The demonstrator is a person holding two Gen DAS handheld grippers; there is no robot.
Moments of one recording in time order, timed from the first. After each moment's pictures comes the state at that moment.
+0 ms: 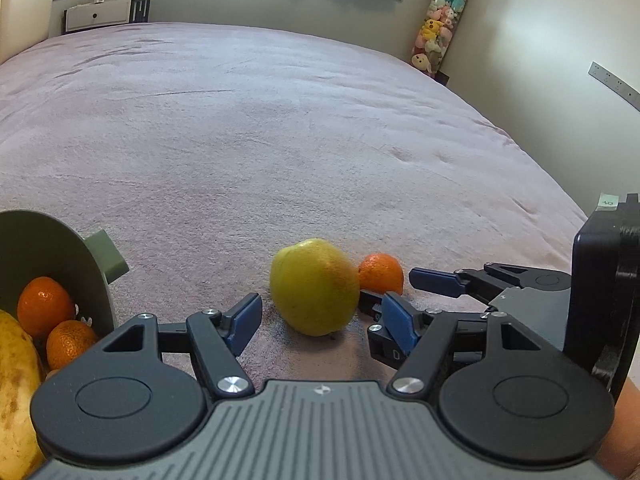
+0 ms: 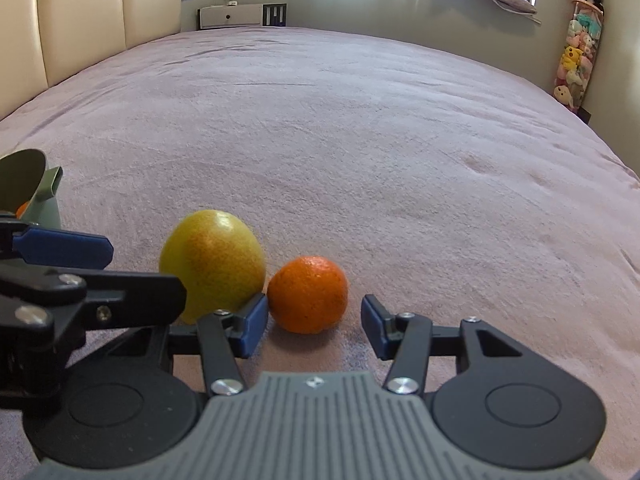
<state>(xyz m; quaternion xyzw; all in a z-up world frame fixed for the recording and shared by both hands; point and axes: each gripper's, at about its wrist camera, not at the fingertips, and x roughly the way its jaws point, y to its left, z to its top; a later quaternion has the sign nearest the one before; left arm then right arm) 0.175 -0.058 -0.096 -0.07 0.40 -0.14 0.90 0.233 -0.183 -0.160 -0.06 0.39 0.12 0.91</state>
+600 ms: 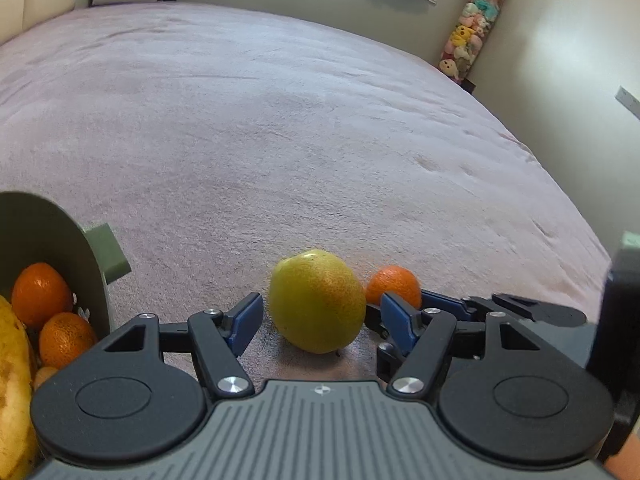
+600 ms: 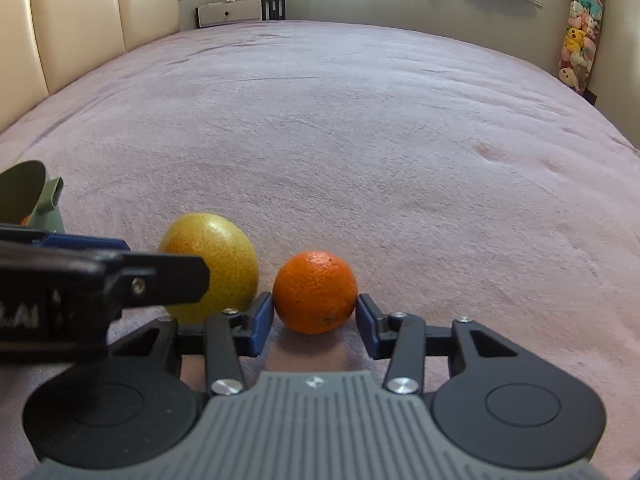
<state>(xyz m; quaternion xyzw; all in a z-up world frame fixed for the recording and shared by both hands) 0.197 -0.053 -0.101 -0.12 0.42 -0.11 0.89 0.235 -0.181 -0.158 -0.05 0.41 0.12 0.90</state>
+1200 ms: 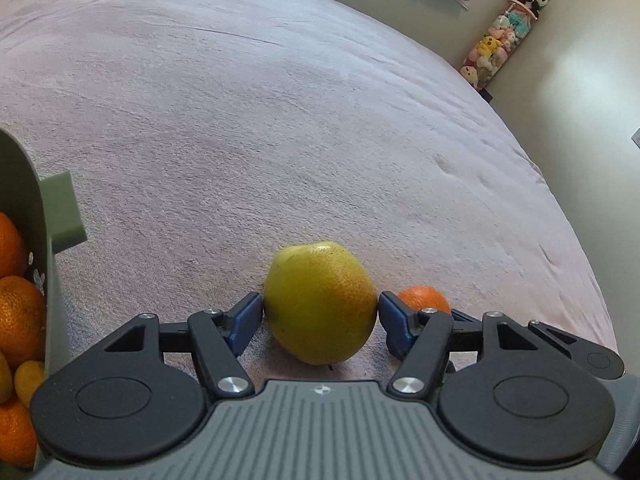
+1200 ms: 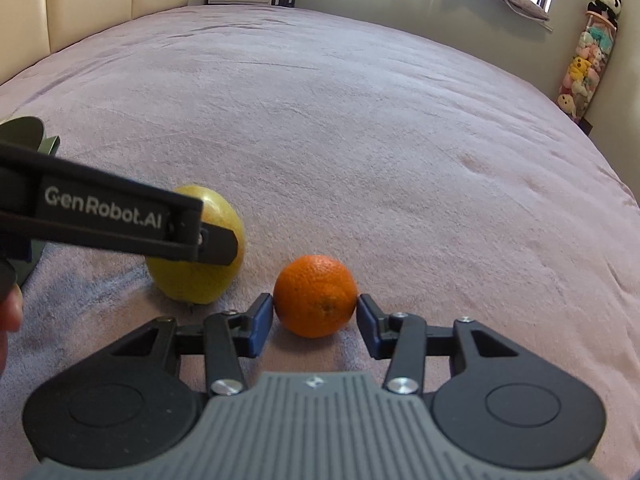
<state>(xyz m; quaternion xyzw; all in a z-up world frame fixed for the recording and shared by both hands) 0.220 -0.051 -0.131 -0.19 0.45 -0.10 0.87 0.227 -0.183 -0.153 -0.11 0.41 0.12 0.90</state>
